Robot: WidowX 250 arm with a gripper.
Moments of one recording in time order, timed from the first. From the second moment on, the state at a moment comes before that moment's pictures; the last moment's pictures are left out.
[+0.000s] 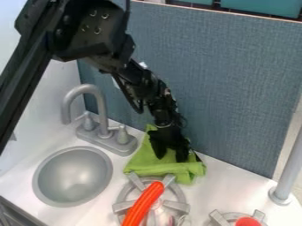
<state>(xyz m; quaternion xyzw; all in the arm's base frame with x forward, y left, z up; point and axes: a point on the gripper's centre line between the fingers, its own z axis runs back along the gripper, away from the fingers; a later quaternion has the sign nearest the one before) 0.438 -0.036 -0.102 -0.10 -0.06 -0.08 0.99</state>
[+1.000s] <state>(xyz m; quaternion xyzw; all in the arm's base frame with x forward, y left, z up) 0.394 -0.129 -0.094 -0.11 -0.03 -0.15 0.98</state>
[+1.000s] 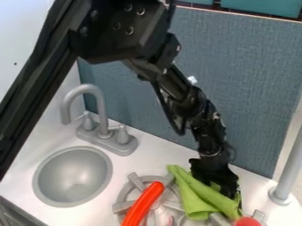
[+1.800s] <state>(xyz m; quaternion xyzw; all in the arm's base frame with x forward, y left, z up) 0.372 -0.092 0.024 0.06 0.01 -0.13 0.99</state>
